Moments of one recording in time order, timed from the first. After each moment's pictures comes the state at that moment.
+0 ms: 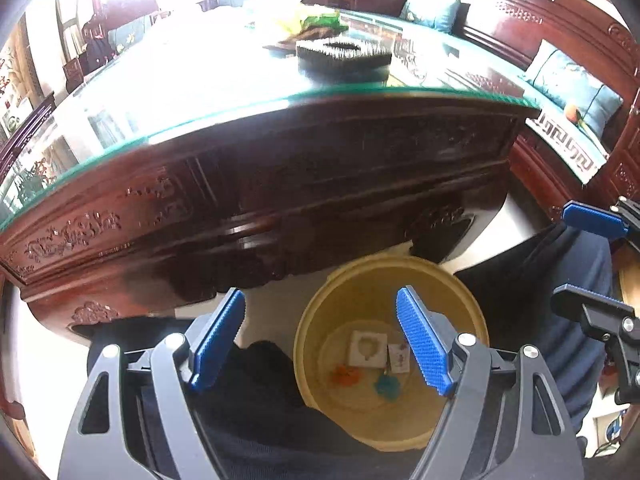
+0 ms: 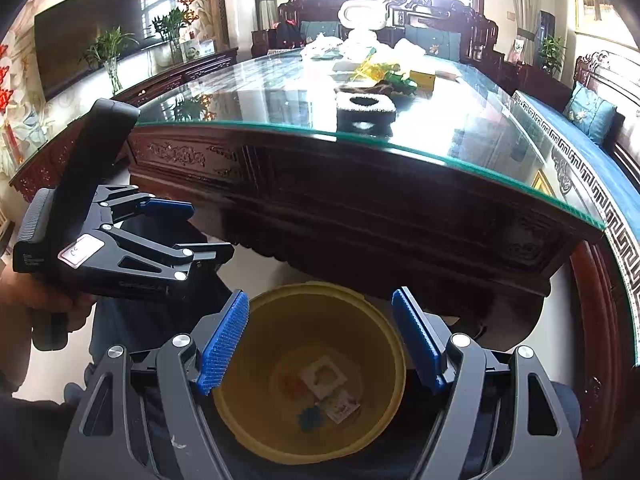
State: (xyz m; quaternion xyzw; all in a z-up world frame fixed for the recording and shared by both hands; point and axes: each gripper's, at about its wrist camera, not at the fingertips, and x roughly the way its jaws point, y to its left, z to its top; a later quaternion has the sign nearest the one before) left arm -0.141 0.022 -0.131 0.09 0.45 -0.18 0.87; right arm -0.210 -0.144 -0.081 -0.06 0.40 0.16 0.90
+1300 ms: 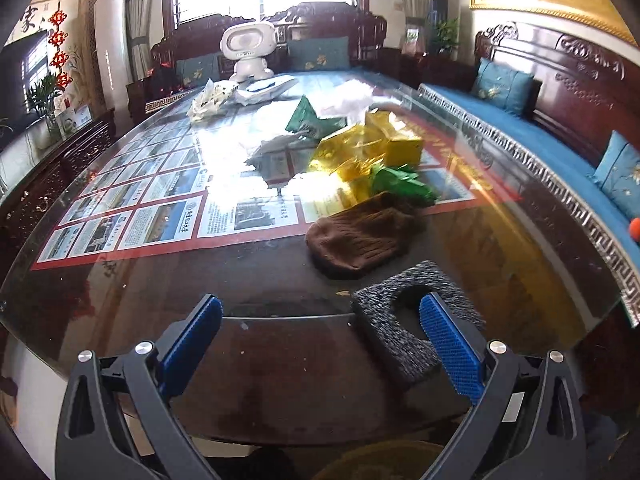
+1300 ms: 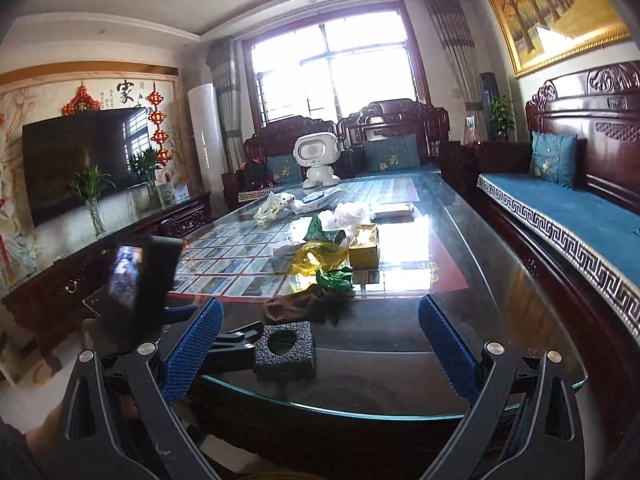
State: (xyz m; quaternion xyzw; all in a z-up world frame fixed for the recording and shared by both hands) left arm 0.024 -0.033 -0.064 0.04 0.36 -0.05 0.93; right arm -0.096 -0.215 0.011 0.06 0.18 0.13 0.97
